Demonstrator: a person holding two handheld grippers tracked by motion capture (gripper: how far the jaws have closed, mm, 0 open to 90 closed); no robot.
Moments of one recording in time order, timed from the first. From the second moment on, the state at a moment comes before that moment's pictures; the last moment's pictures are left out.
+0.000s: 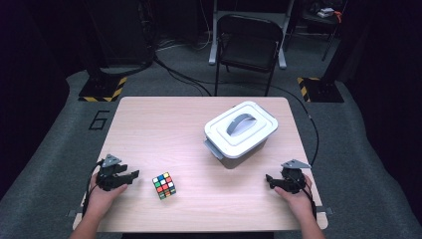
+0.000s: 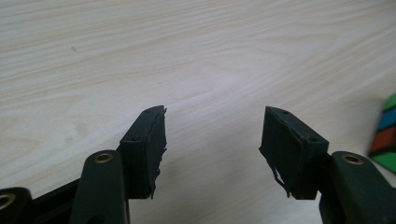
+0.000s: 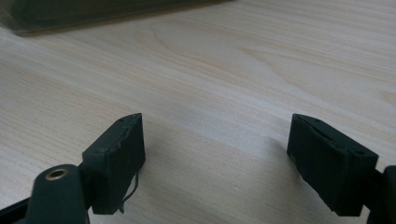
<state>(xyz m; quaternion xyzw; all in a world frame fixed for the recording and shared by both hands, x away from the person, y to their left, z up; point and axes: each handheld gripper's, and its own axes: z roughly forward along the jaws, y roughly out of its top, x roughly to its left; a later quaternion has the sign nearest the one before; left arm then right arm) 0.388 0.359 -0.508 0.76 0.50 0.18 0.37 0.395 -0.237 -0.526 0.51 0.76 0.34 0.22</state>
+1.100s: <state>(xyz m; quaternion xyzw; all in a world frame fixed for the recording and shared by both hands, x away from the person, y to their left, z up) 0.355 0.308 -0.463 0.82 0.36 0.11 0.43 0.394 -0.238 -0.527 0.51 0.76 0.34 0.23</state>
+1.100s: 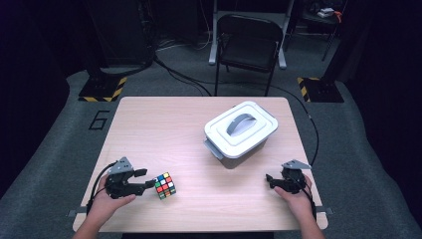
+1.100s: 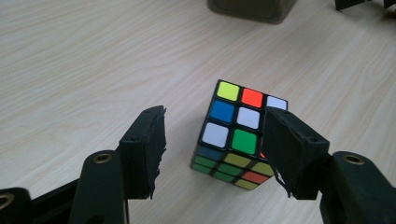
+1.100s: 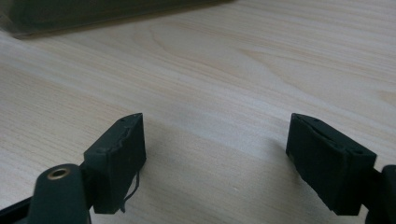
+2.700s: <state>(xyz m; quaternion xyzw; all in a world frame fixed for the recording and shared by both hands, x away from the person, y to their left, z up) 0.359 0.266 -0.492 0.88 0.30 0.11 0.35 0.395 -0.238 -0.528 0.51 0.76 0.34 0.22</state>
